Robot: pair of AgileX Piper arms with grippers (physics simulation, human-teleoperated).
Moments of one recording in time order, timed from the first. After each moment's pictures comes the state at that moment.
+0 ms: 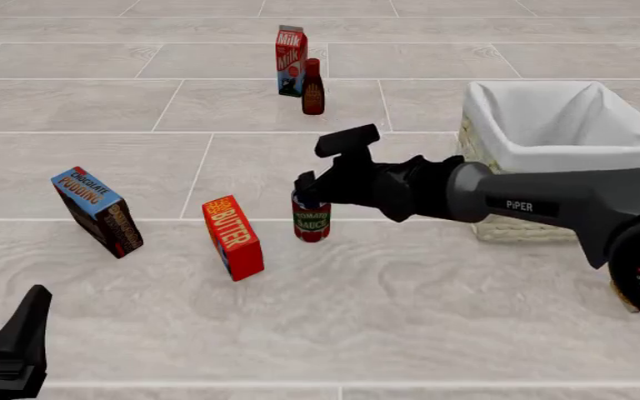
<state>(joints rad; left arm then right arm) 0.00 0.00 0.00 0.00 0.00 0.57 1.97 -1.32 -0.01 0.09</state>
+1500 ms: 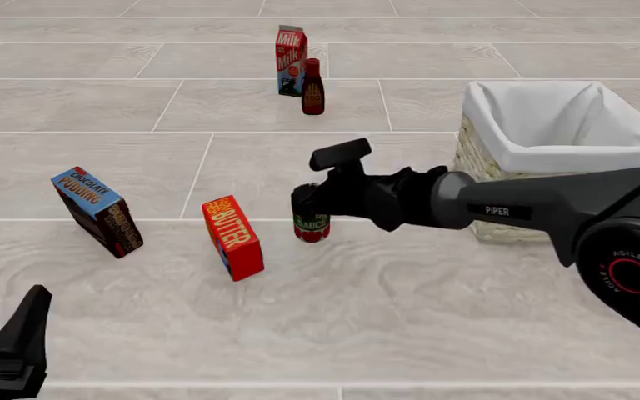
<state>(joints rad) 0.00 0.00 0.00 0.00 0.00 0.58 2.04 -1.33 -0.02 0.09</state>
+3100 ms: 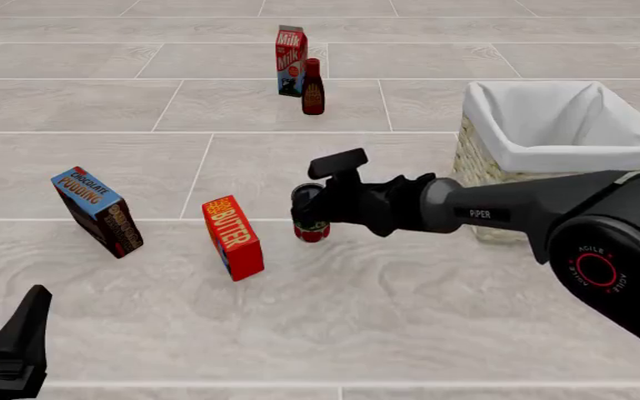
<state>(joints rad) 0.00 0.00 0.00 0.00 0.00 0.58 2.10 -1.35 -0.03 0.10</state>
